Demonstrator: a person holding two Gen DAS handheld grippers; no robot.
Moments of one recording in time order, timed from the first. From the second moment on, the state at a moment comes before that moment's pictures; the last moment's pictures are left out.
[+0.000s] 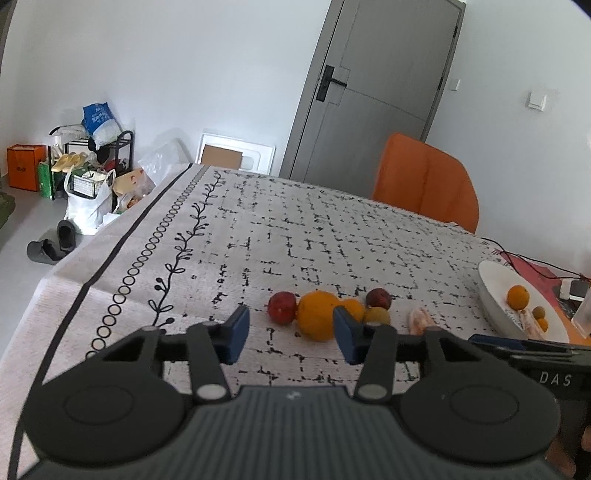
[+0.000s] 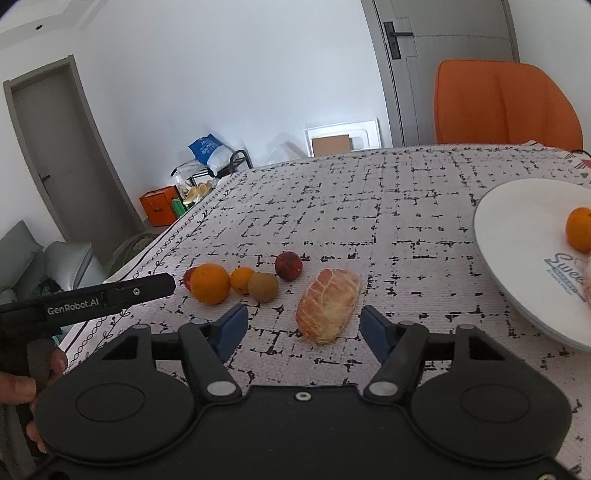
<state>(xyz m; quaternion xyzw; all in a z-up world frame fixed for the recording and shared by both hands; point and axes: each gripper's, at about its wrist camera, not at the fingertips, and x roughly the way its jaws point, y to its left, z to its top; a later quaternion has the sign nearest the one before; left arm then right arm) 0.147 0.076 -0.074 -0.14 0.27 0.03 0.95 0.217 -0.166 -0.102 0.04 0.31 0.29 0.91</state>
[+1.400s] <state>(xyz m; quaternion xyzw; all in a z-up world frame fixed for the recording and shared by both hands) 0.182 0.080 -0.089 -0.13 0.29 0.03 0.95 0.243 -0.152 -0.111 0.01 0.33 0.27 0.91</state>
